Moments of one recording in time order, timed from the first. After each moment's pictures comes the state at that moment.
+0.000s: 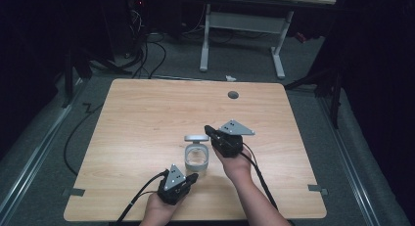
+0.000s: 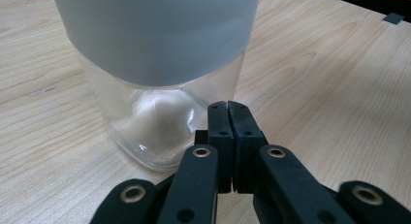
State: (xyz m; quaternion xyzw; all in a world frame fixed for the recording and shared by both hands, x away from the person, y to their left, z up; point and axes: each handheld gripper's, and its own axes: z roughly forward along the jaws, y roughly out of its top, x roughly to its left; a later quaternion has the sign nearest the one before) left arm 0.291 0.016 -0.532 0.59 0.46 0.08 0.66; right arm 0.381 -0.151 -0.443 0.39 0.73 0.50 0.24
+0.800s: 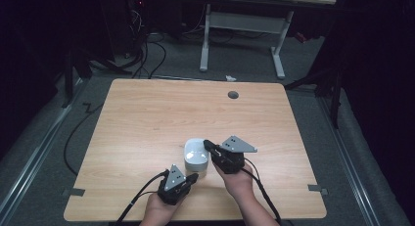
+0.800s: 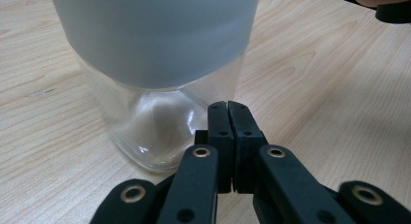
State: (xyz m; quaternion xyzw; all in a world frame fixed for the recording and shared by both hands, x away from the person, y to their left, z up) left arm 0.291 0.016 -0.532 0.59 0.46 0.08 0.66; right arm 0.341 -0.151 -0.455 0.37 0.74 0.51 0.23
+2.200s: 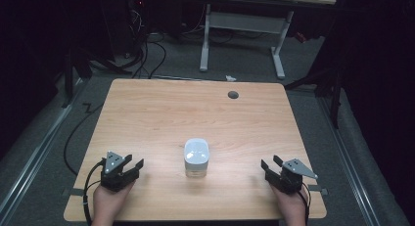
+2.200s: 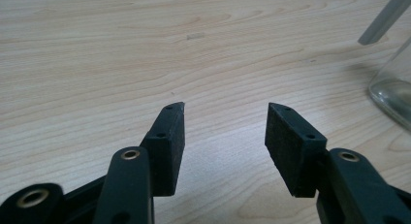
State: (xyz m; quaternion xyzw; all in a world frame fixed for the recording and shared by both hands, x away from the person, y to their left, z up) left arm 0.338 0.164 -0.521 0.50 0.58 0.22 0.61; right arm 0.293 -0.316 -0.513 0.52 0.68 0.42 0.31
